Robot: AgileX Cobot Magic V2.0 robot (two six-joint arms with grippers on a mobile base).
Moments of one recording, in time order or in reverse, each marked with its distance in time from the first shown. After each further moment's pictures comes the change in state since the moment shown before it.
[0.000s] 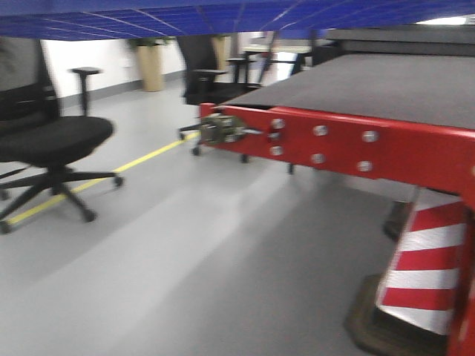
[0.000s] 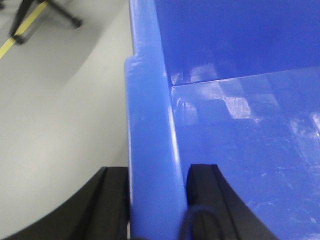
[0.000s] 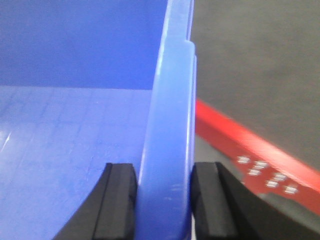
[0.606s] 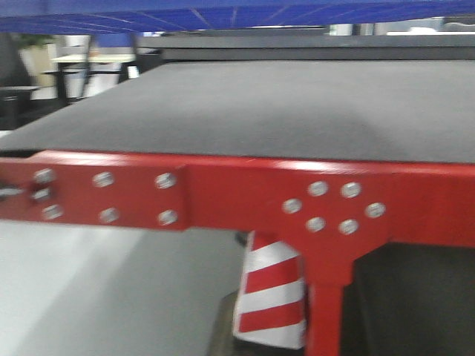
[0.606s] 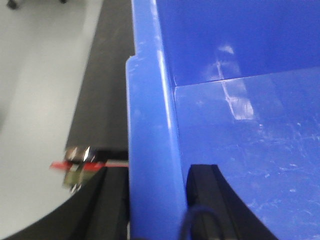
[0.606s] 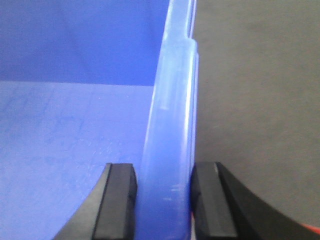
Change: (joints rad) left arm -0.002 0.000 0.000 0.024 -0.021 0.000; right arm 0.002 0.000 0.000 0.009 -0.002 0.000
